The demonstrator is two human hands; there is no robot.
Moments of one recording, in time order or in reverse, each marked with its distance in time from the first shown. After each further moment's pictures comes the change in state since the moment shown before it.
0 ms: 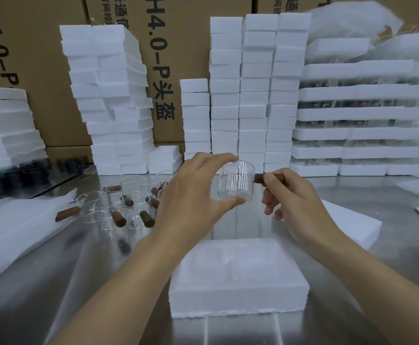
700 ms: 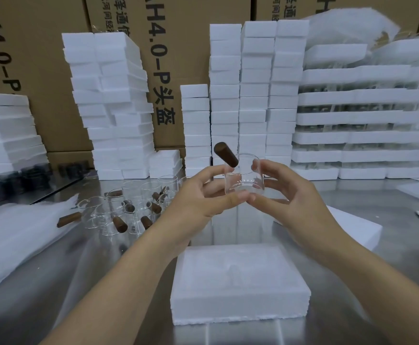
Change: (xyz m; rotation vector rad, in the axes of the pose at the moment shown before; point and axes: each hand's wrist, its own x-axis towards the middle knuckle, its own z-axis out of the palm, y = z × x) left_hand 0.008 0.000 -0.002 -0.807 -0.310 -0.396; right_hand -0.001 -0.010 -0.005 0.017 -0.136 -0.185
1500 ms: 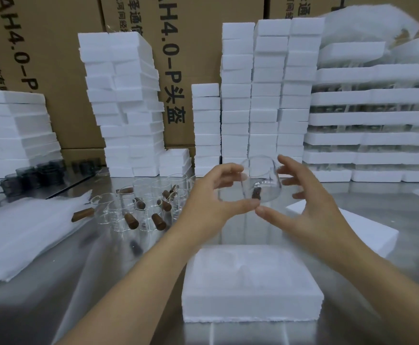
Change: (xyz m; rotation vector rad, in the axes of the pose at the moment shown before) left_hand 0.006 -0.014 0.003 0.173 0.154 0.091; right_hand -0.004 0.017 -0.006 -0.395 0.058 -0.071
